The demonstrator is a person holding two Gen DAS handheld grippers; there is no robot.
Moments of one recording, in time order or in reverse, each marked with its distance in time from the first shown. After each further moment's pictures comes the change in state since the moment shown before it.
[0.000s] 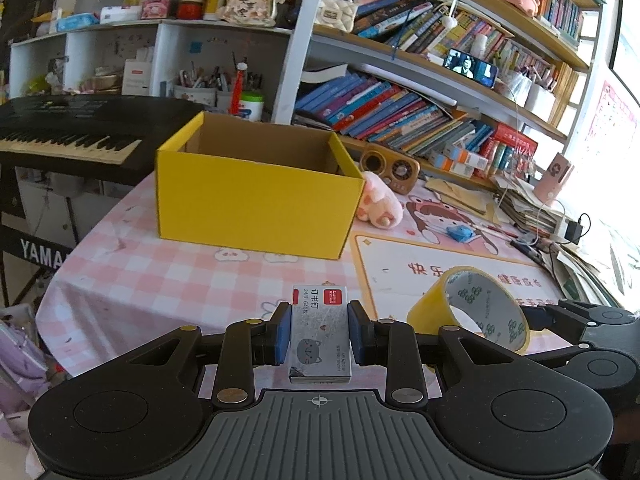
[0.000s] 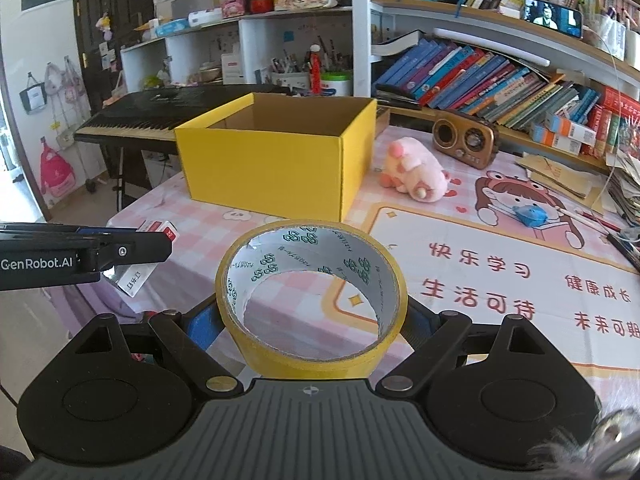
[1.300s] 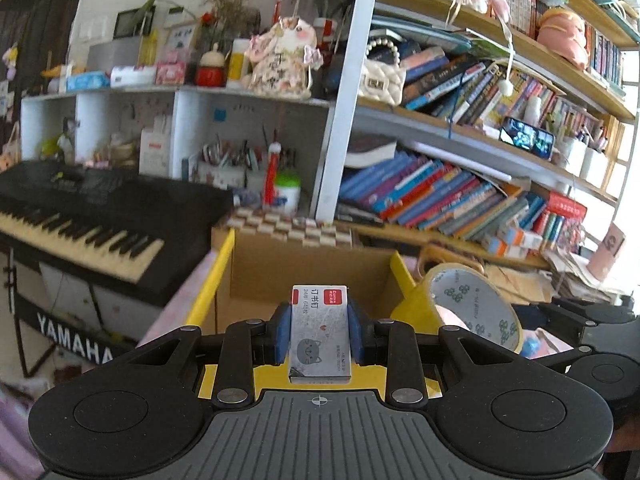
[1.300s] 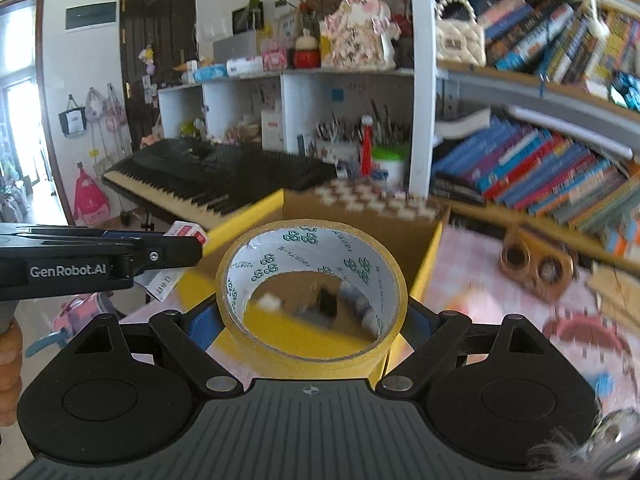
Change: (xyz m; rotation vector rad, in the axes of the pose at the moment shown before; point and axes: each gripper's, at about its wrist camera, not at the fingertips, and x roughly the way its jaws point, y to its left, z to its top) left arm 0.079 0.040 0.138 0.023 -0.170 0.099; right arm 0.108 -0.013 0.159 -0.114 -0.170 0.133
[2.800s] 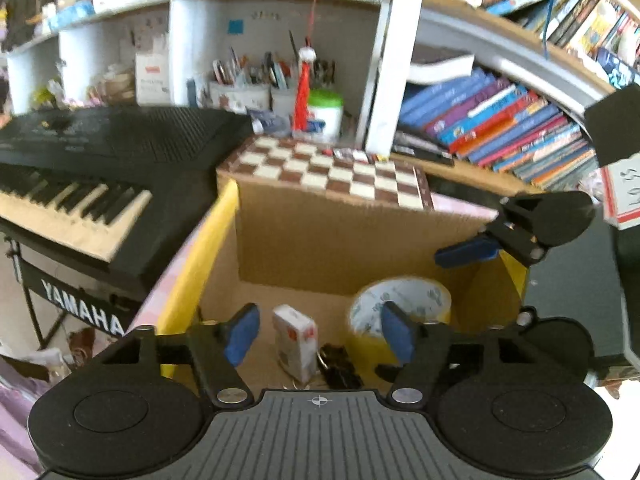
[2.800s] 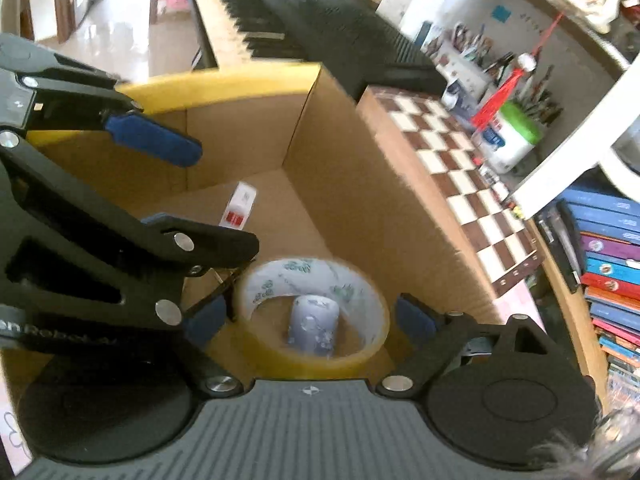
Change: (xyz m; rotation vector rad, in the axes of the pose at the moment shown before) left arm 0.159 0.025 0.014 -0.011 0.244 0.120; right arm 0.211 -0.024 0.034 -0.558 0.434 0.168
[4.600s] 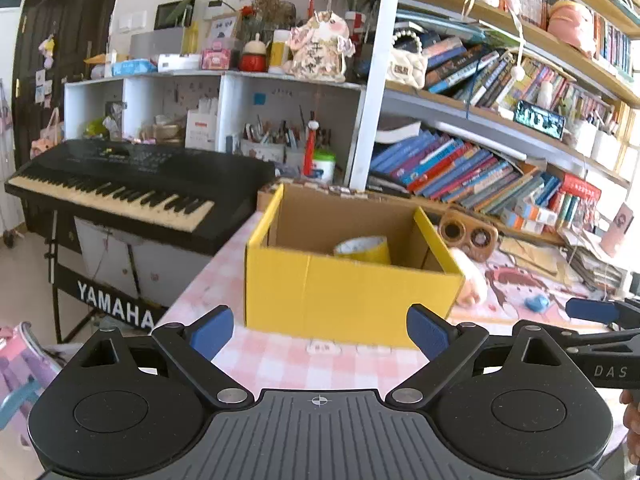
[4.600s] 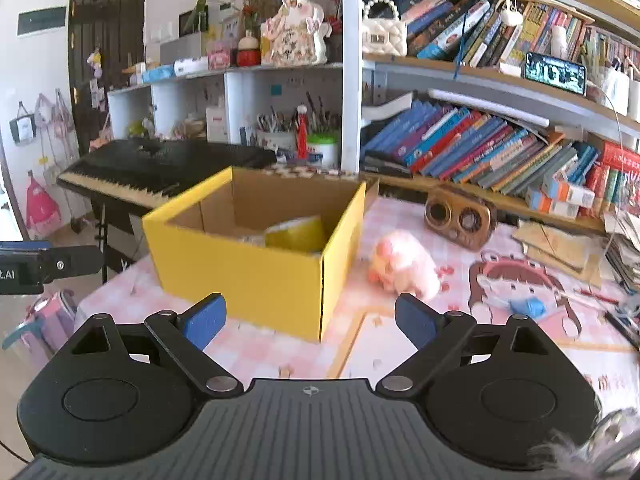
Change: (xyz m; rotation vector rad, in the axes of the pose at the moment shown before) left arm -0.216 0.011 -0.136 -0.019 -0.193 -0.031; right arm -0.220 0.169 -0.165 0.689 -0.349 -0.317
